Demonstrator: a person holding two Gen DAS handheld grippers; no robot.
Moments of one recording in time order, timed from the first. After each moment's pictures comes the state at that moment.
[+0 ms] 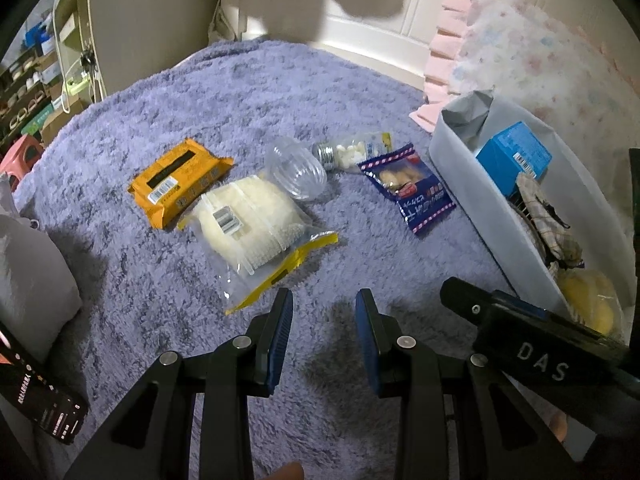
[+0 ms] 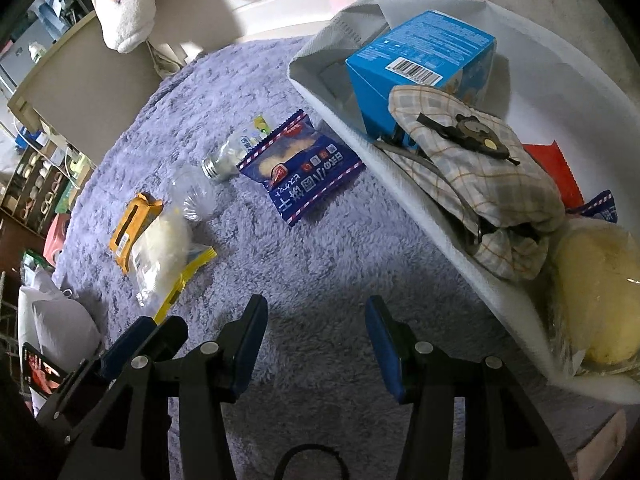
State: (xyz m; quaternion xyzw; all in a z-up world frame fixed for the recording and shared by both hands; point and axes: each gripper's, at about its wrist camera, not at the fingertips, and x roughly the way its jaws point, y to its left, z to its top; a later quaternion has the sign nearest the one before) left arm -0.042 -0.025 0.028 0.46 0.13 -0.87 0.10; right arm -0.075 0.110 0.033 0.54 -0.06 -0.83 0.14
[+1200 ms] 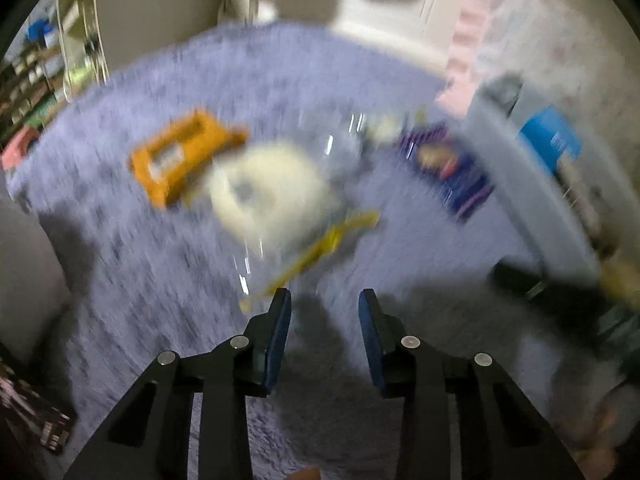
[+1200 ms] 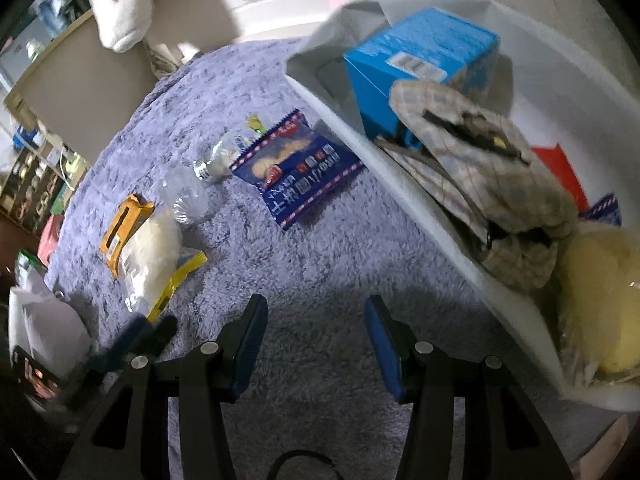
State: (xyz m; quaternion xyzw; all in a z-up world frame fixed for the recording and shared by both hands) left arm -0.049 -0.043 -0.020 0.49 0.14 -0.86 0.10; right arm -0.083 0.110 0.024 0.54 -0.07 -0.82 0.14
